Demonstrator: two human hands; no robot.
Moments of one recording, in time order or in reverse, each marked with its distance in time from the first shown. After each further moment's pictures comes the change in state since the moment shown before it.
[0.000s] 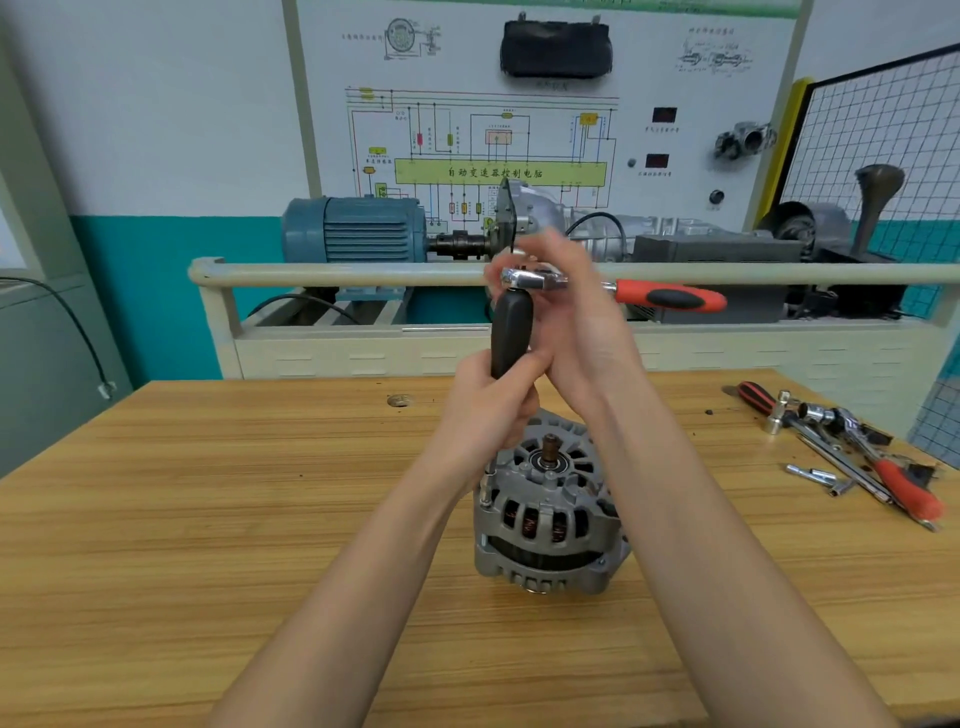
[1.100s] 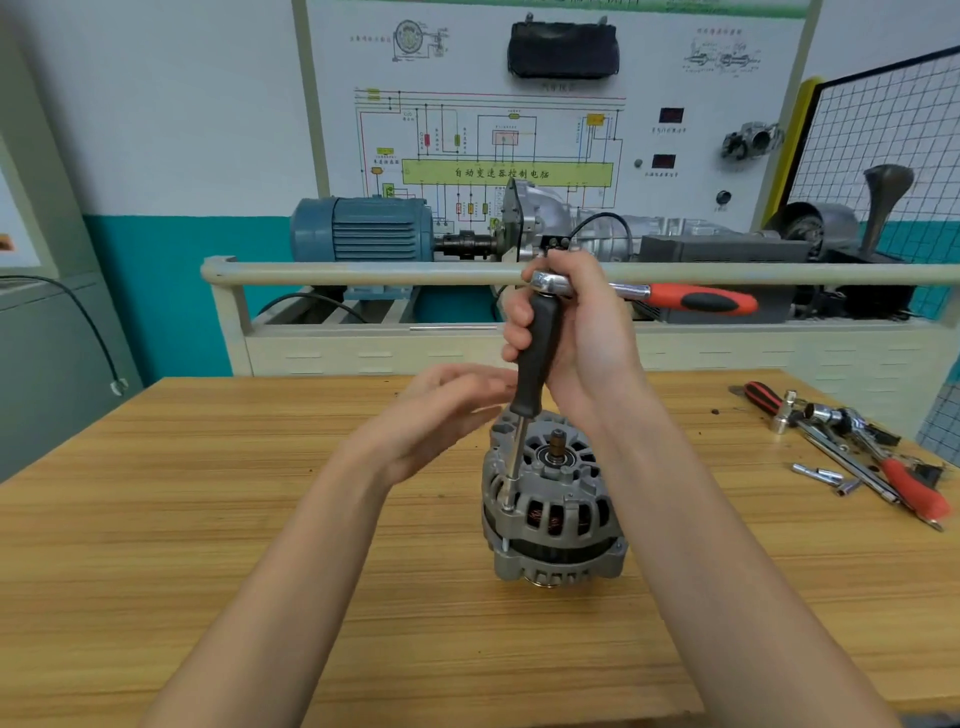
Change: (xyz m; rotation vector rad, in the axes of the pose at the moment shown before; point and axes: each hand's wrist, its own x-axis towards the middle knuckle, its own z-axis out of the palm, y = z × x) left_hand -0.003 0.000 -0.054 0.057 -0.218 -0.205; right_hand -0.021 -0.006 0.015 0.008 0.029 0.135
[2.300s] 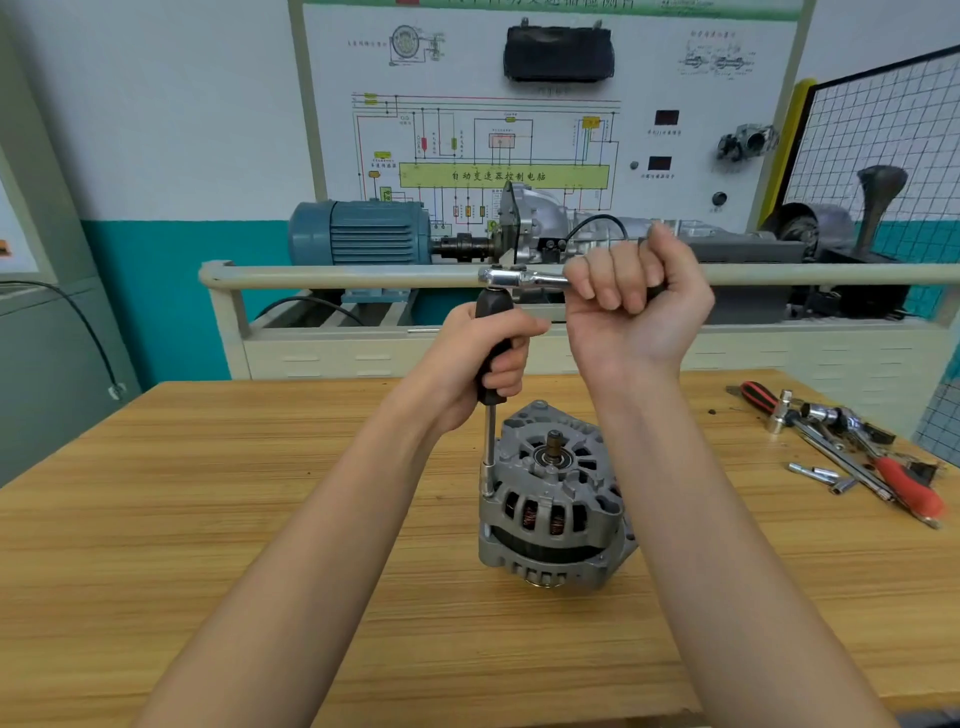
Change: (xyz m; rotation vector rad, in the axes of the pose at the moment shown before) left_hand 0.026 0.035 0.024 -0.177 0.017 0.194; right_hand 0.009 -0.019 -0.015 0.680 -0.028 -0.349
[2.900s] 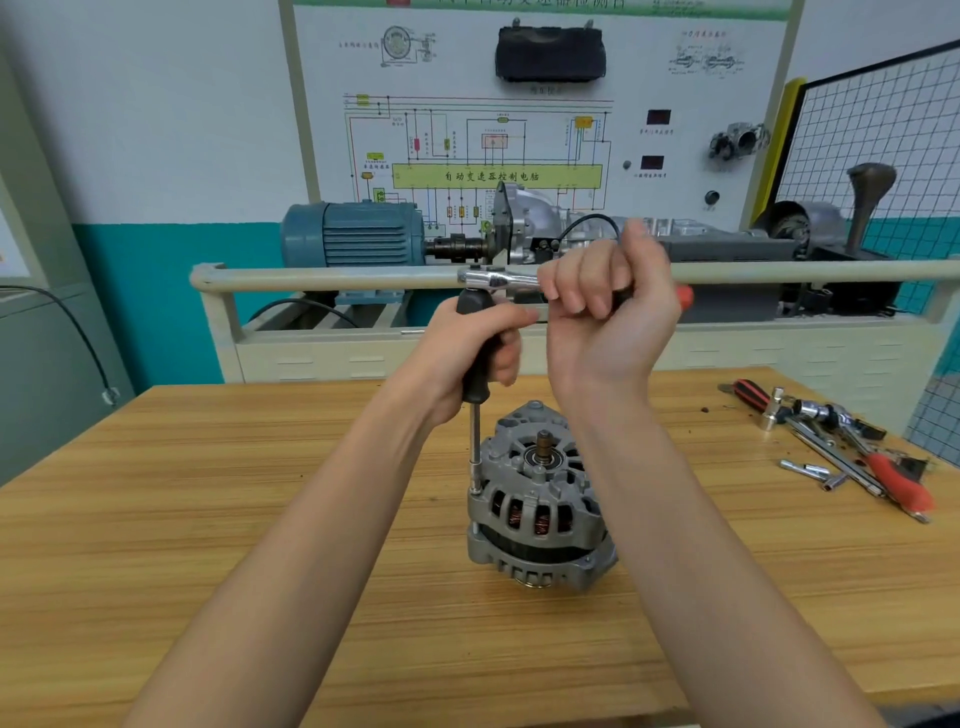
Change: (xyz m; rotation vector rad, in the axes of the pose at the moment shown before) left_hand 0.002 0.007 0.007 0.062 0.112 0.011; right_hand -0.014 0.012 0.012 -0.247 -0.037 -0.207
